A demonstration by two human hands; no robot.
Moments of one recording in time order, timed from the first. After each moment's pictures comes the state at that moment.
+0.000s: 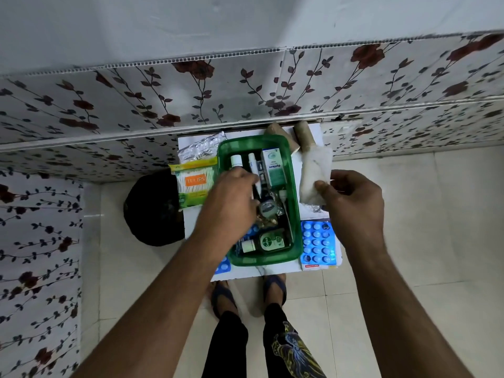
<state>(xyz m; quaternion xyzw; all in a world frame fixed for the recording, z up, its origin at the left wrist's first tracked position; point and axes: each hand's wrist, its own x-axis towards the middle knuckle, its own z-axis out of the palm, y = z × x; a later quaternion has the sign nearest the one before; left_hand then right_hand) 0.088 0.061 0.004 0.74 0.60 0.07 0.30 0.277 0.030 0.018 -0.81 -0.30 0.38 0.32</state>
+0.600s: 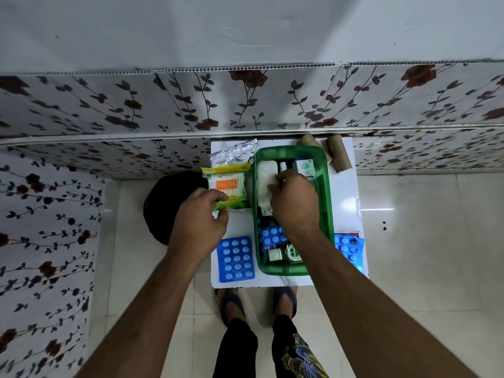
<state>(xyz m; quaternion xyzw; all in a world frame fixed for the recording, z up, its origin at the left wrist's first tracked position) -0.016 0.049 -0.025 0.62 0.71 0.15 0.30 0.161 0.082 -0.045 -0.78 -0.53 0.31 0.14</state>
